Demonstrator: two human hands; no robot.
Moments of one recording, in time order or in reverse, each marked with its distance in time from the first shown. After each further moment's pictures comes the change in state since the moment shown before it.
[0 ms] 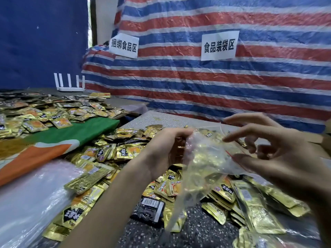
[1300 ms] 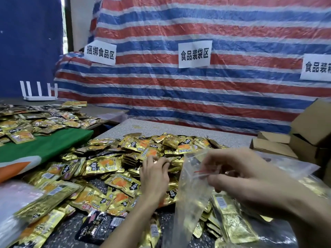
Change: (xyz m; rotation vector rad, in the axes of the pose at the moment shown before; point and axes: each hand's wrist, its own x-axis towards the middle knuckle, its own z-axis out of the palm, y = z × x) left_hand 0.115 -0.147 -0.010 1.086 0.622 0.293; right_hand -0.004 0.003 -0.009 -0.065 -0.266 0.212
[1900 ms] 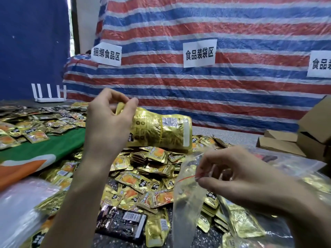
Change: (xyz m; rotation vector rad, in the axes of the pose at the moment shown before) left_hand -0.008 0.074 -0.225 -0.573 0.328 0.094; right_hand 0.005 -0.007 0.011 0.004 -0.038 -0.105
